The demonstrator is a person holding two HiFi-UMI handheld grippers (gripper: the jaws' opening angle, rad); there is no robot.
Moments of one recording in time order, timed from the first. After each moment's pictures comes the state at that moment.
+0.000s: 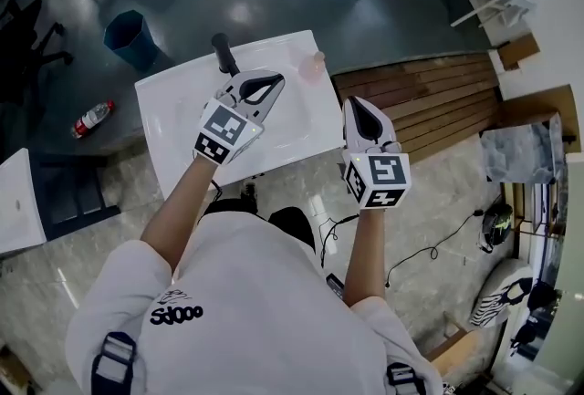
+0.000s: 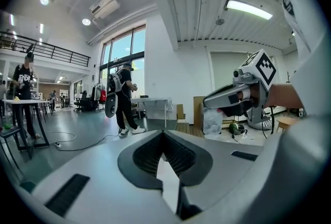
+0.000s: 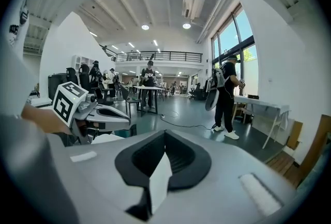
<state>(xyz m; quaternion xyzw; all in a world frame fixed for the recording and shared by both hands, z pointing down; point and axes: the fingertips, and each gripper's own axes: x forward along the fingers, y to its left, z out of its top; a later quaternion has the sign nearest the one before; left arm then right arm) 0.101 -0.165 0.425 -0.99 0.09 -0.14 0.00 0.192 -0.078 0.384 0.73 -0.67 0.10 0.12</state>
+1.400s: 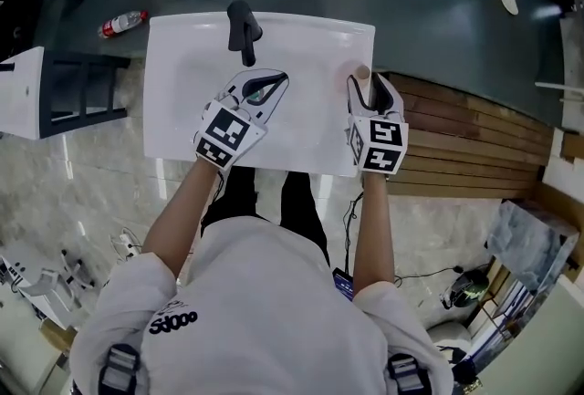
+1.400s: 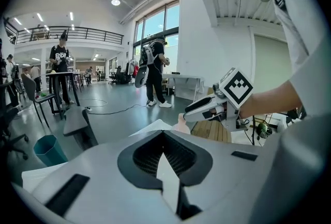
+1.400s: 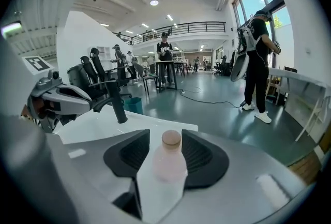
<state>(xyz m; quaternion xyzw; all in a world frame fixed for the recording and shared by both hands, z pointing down) 0.118 -0.216 0.535 -0.93 0.27 -0.23 -0.10 0.270 -0.224 0.571 0.59 -0.75 0.21 0.20</state>
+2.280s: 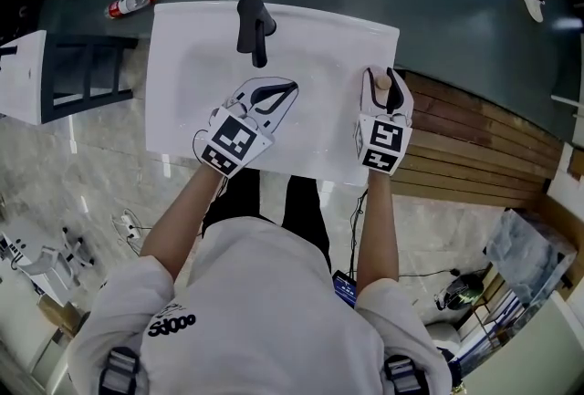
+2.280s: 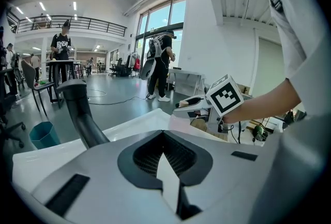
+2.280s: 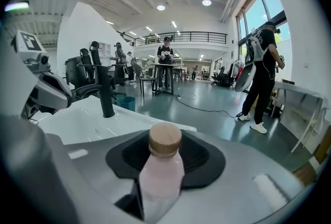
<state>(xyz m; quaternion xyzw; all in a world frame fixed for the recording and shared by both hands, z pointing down) 0.110 -0.207 0.571 -0.92 0.26 -0.25 -0.14 0.272 -0.251 0.611 0.62 -0.74 0.15 0.21</state>
